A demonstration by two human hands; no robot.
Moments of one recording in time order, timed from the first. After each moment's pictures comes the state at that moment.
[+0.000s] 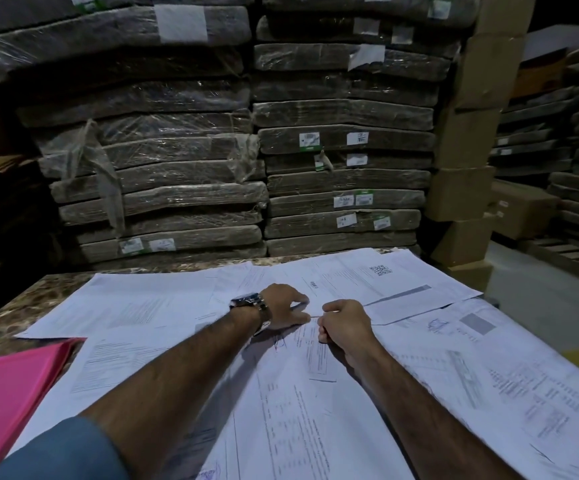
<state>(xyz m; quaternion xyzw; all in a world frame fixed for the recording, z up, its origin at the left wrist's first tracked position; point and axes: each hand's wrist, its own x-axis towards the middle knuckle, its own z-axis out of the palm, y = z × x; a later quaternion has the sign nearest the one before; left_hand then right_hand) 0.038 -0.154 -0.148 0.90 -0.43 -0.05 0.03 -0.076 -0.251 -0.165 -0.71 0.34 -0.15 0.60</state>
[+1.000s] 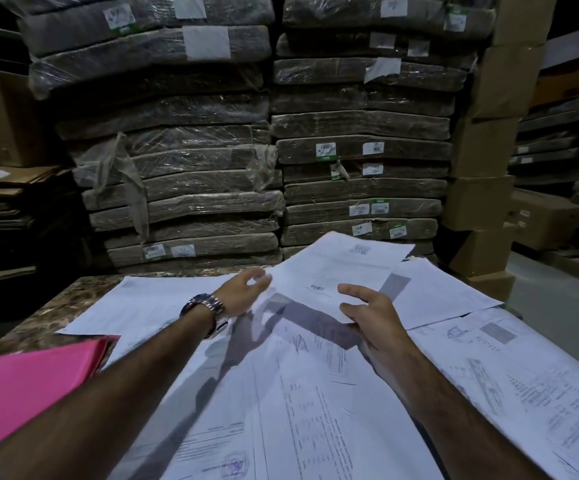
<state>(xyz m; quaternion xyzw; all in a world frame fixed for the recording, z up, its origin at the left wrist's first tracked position) 0.029 -0.055 -0.108 0.87 -0.24 -0.11 0.42 -0.102 -0.245 -0.135 -0.62 0.22 -0.19 0.73</state>
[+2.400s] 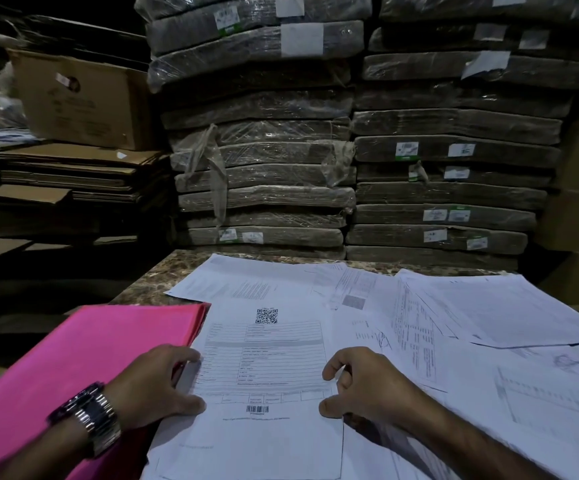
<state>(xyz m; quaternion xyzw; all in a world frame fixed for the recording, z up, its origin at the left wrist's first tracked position) -0.086 0.178 -0.138 0.97 -0.14 -0.04 0.18 -0.136 -0.114 -0.138 -0.93 0.04 0.06 0.37</state>
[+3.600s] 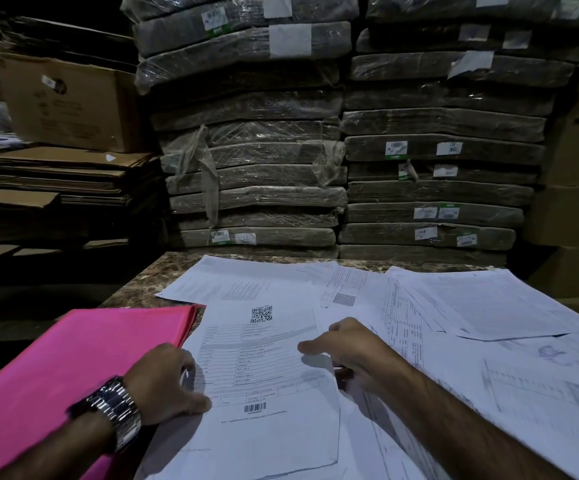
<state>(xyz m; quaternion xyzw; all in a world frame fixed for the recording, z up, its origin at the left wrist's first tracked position) -0.081 0.155 -0.138 0.98 -0.15 0.00 0.09 -0.110 -0.102 -0.114 -0.79 0.18 0.08 0.58</state>
